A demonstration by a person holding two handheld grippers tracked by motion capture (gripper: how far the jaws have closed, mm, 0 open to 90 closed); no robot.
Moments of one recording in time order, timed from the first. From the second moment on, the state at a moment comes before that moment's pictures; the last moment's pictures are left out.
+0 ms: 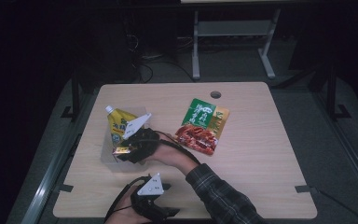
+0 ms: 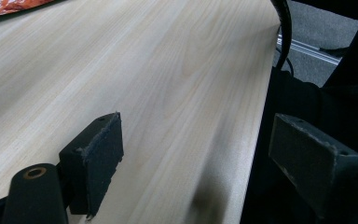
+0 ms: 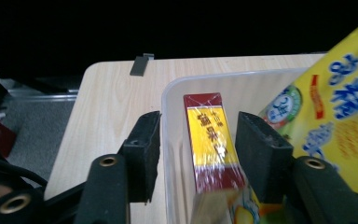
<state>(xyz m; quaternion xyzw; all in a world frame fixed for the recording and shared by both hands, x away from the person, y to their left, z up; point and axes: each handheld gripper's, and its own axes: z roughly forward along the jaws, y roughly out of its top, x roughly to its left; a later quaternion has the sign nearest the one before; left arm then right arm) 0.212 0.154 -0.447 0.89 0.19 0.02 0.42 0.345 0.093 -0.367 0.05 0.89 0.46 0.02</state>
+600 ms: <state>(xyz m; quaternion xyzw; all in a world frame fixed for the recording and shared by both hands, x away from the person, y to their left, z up) 0.214 0.156 -0.447 0.89 0.19 0.02 0.41 0.337 0.023 -0.359 0.09 0.88 0.47 0.02</state>
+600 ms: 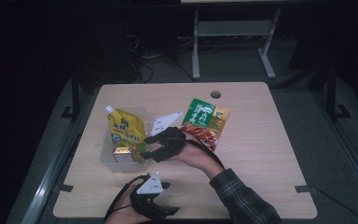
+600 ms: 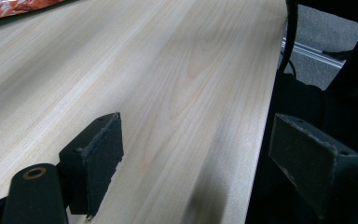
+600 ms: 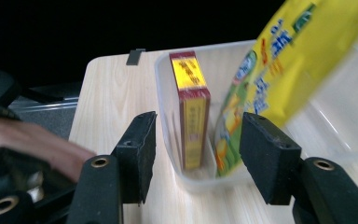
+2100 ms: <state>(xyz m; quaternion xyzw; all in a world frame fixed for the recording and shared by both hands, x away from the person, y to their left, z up) 0.217 0.156 -0.445 0.89 0.20 0.03 0.42 0.508 -0.116 -0.418 0.43 0.79 0.38 0.22</state>
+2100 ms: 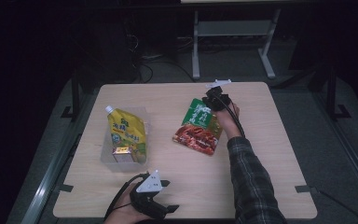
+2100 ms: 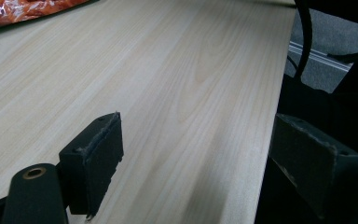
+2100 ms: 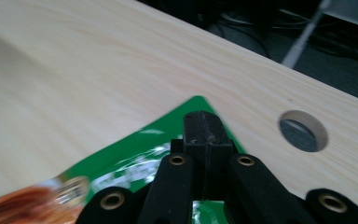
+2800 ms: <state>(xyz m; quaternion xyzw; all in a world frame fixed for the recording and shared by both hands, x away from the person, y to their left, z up) 0.222 0.160 -0.442 0.88 0.20 0.04 0.42 0.545 -0.127 -0.469 0.51 0.77 0.31 0.22</state>
